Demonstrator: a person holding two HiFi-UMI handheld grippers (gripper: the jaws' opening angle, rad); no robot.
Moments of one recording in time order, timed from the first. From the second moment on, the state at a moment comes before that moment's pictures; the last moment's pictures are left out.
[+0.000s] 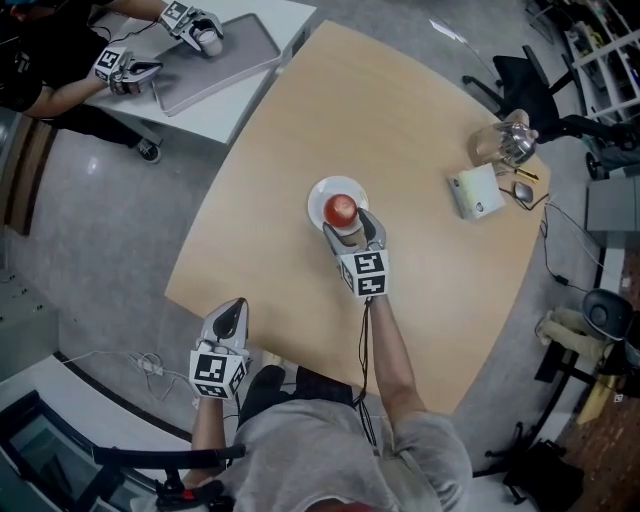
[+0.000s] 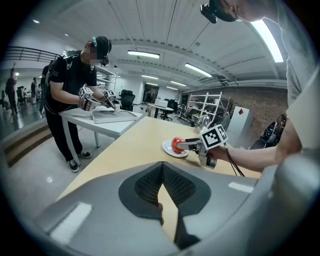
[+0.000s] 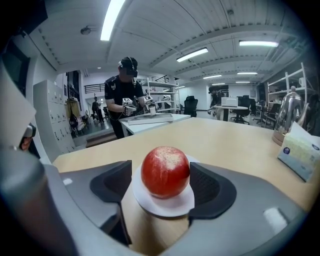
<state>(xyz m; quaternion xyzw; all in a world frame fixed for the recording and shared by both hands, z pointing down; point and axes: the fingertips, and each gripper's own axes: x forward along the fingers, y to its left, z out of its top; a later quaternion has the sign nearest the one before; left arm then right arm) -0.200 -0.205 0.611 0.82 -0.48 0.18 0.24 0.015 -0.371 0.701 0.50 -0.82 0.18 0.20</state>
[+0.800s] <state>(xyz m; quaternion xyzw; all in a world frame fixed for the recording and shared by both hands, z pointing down) -0.208 -0.203 0.609 0.81 -0.51 0.19 0.24 0.009 -0.391 0.716 0.51 -0.82 0.16 0.22</state>
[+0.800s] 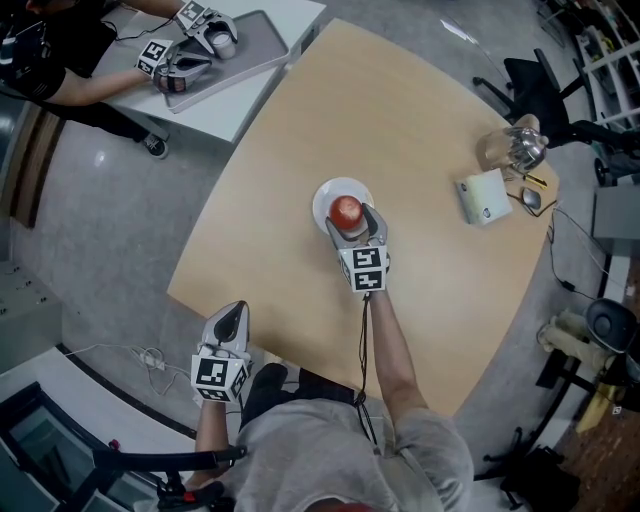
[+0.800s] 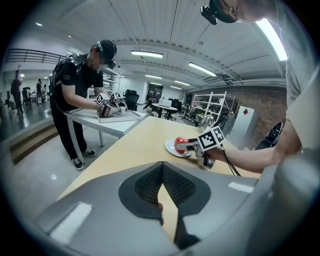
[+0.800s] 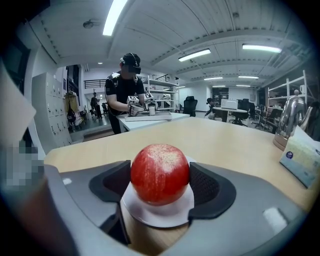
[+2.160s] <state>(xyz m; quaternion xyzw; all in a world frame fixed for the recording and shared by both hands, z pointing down) -0.178 -0.198 0.571 0.84 -0.47 0.17 0.20 0.051 -0.342 0.638 0.55 -0.81 0.13 0.17</state>
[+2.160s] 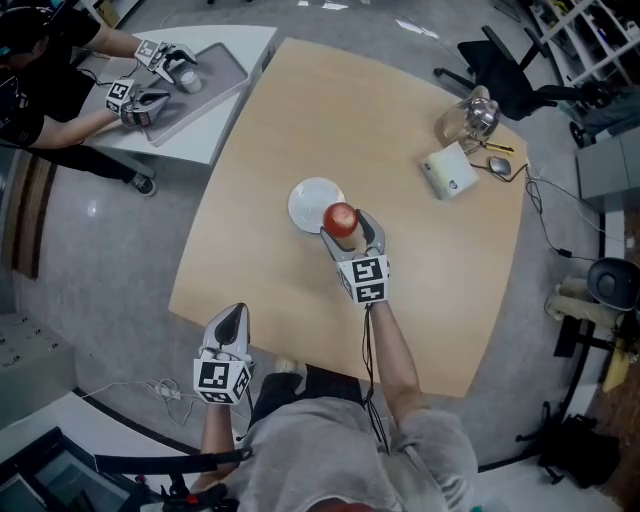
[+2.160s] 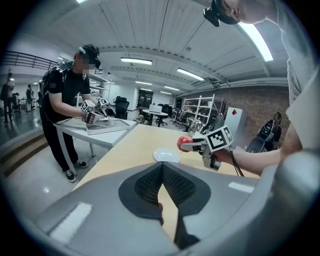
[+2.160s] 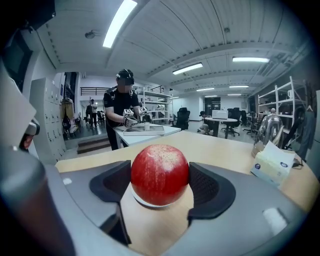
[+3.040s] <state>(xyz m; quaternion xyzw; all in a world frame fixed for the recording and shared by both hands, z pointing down) -0.111 -0.196 0.552 0.90 -0.37 0.17 0.17 0.128 -0.253 0.586 0.64 -0.75 0.12 0.15</state>
